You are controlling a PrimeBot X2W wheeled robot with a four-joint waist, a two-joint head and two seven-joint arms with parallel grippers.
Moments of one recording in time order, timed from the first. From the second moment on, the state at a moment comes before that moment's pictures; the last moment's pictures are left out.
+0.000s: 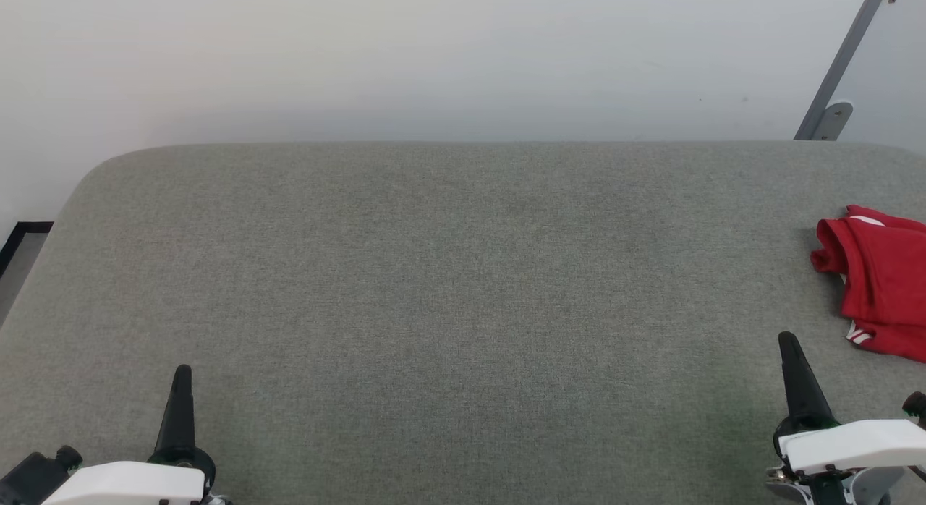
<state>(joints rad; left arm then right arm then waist) 0.02 0.10 0.13 0.19 -1.12 -0.13 -0.04 -0.01 -0.10 -0.09 0.20 1.02 0.13 -0.04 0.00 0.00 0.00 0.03</state>
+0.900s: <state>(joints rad) -0.03 0.08 0.12 0.21 -1.33 -0.13 0.03 -0.05 -0.08 -0.10 0.22 1.28 0.13 0.03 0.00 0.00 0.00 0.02</state>
